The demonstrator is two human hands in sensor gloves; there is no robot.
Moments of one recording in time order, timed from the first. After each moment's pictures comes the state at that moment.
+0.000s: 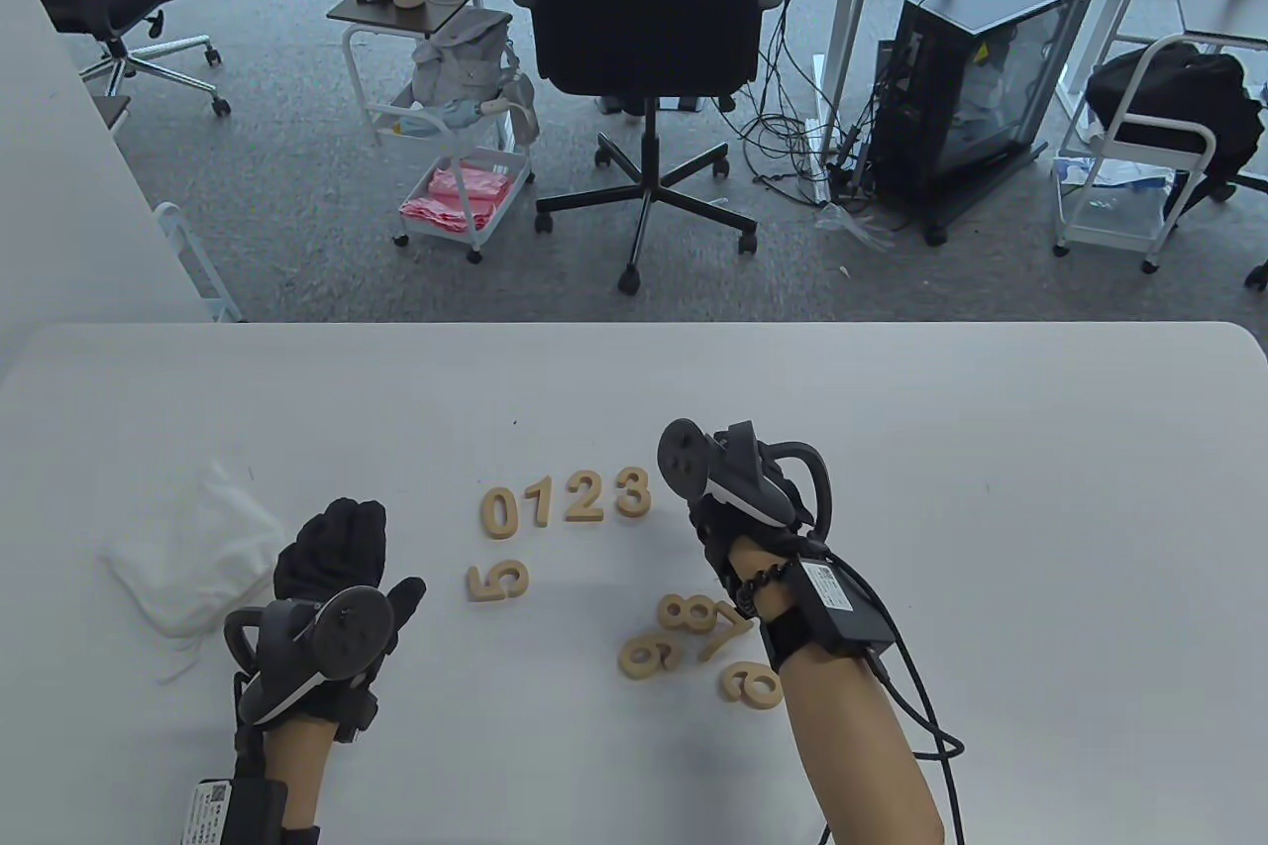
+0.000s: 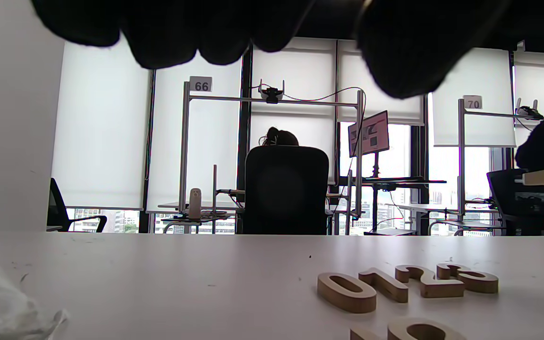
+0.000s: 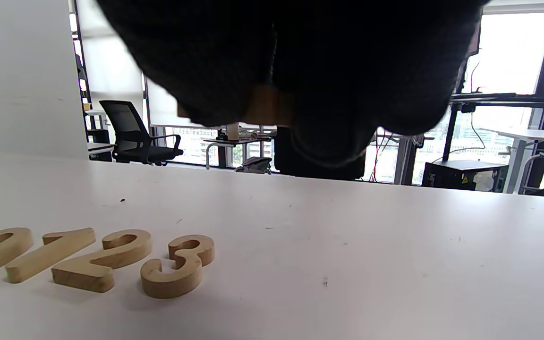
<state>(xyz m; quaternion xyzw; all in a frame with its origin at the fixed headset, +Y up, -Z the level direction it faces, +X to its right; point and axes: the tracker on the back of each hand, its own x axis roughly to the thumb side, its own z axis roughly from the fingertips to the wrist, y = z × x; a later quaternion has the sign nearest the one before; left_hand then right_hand) -0.286 -0.685 -0.330 0.15 -0.08 0.02 0.99 0.053 -0.669 -0.468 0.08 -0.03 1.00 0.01</state>
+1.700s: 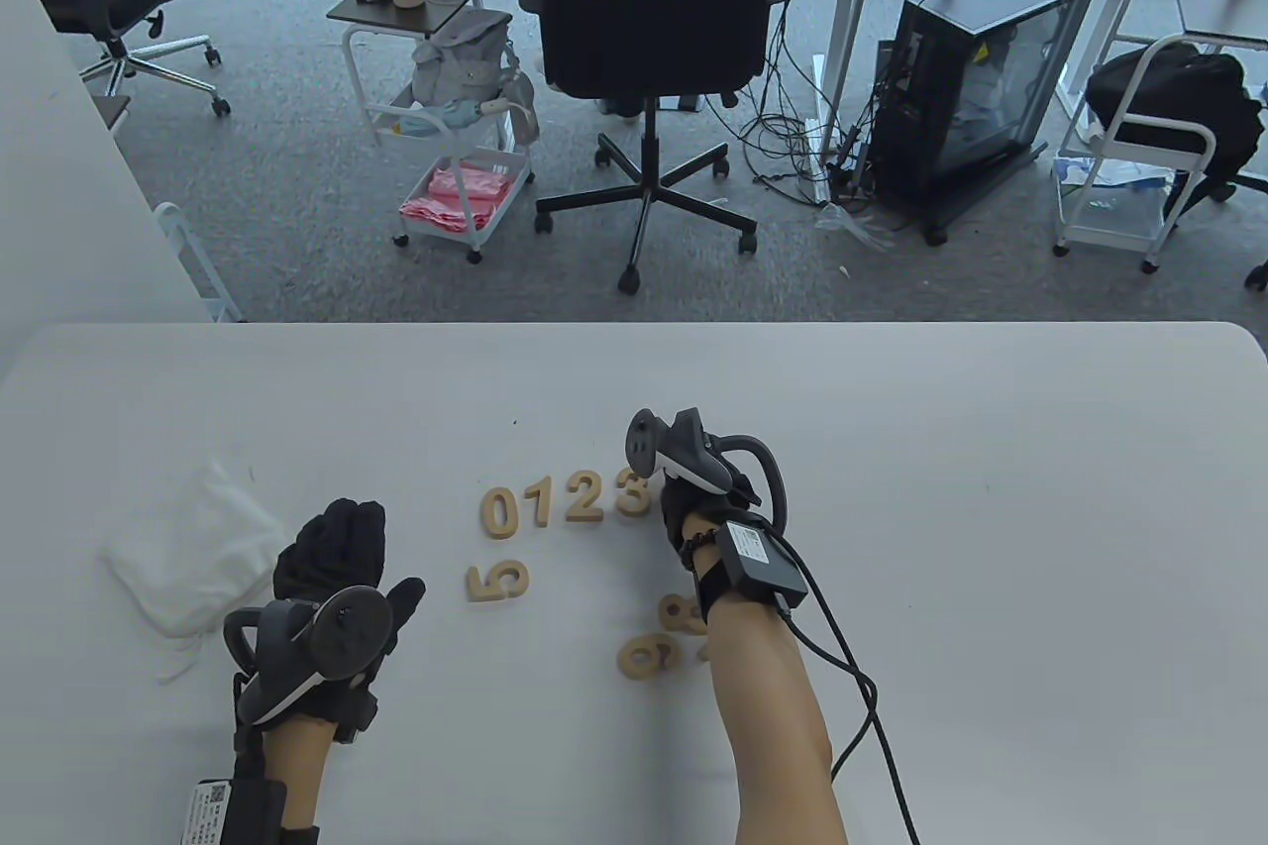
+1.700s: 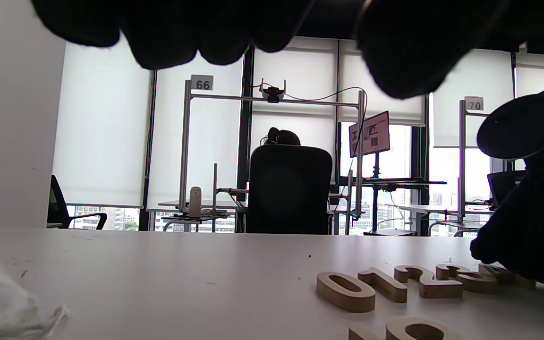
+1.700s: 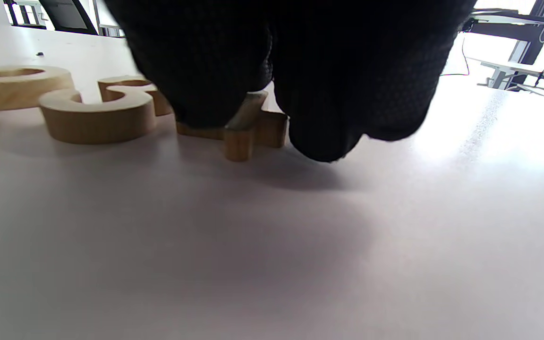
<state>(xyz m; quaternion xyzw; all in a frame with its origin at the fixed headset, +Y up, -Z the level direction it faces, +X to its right) -0.286 -0.683 -0.329 0.14 -0.08 0.03 0.99 0.031 -0.750 -0.529 0.03 0.09 0.99 -0.04</state>
